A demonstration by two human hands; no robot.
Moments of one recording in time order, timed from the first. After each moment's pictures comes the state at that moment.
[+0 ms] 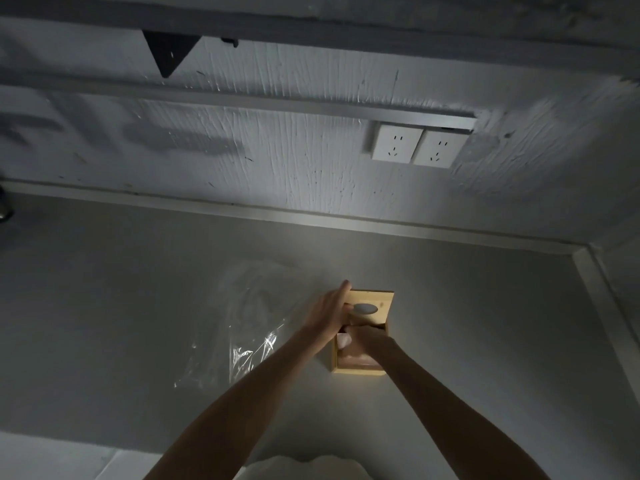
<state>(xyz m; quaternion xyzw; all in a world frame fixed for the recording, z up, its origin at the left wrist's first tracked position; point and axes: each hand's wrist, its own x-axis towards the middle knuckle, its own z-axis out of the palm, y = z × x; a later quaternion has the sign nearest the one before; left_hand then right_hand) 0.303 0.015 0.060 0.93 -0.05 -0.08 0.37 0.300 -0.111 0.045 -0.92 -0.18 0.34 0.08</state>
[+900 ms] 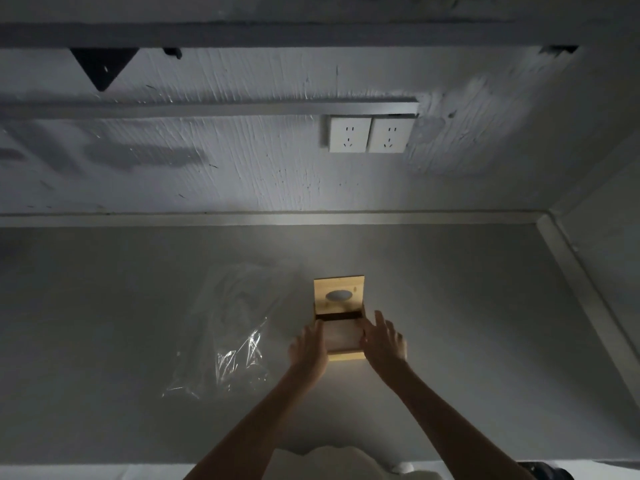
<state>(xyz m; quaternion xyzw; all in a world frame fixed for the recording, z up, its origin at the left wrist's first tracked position) 0.219 -0.017 0.024 0.96 0.08 -0.21 0.17 0.238 -0.180 0.026 -0.99 -0.02 0.15 0.08</state>
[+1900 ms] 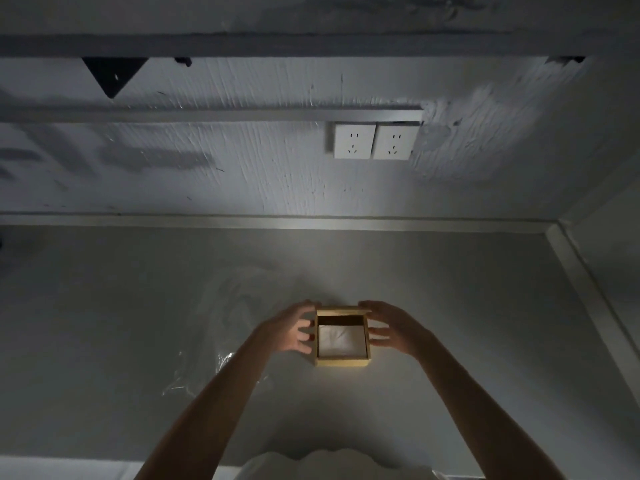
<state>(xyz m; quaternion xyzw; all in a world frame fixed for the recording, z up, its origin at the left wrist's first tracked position) 0.281 0.034 0.070 0.53 0.29 -0.41 0.68 0.288 -0.219 0.077 -0.61 0.17 0.37 0.68</state>
